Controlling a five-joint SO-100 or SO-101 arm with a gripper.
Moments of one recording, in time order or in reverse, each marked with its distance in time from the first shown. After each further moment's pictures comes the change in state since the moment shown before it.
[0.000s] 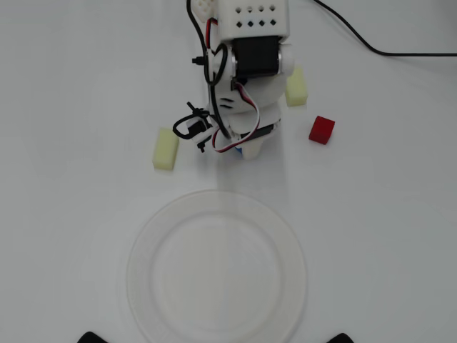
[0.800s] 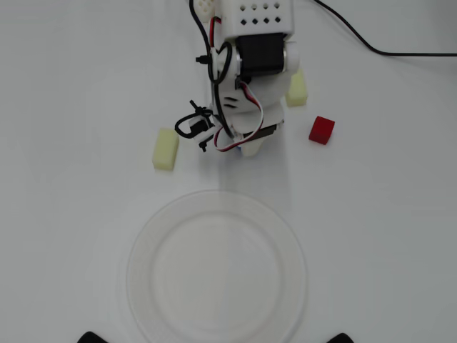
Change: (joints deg) arm -0.2 1.6 -1.5 0.7 1.8
